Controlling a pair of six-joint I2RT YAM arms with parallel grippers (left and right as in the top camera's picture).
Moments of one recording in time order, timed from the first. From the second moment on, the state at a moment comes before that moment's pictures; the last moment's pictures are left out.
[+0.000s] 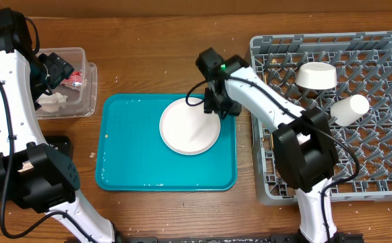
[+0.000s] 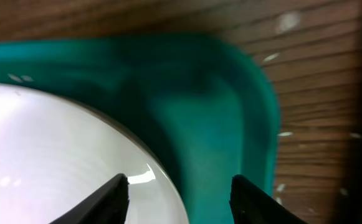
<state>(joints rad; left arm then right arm) 0.34 1.99 2.05 -1.43 -0.08 -0.60 0.54 2.20 1.78 -1.07 0.03 0.64</state>
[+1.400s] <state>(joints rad) 0.34 1.99 2.05 -1.43 -0.08 -0.60 0.51 1.76 1.82 -1.34 0.24 0.64</state>
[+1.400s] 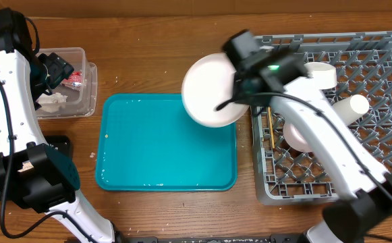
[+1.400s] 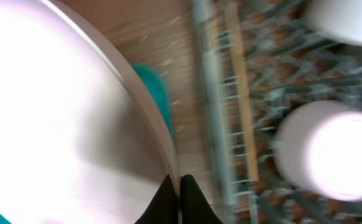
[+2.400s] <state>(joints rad) 0.34 1.99 2.05 -1.43 -0.08 -0.60 0.14 1.72 1.62 -1.01 0.70 0.64</state>
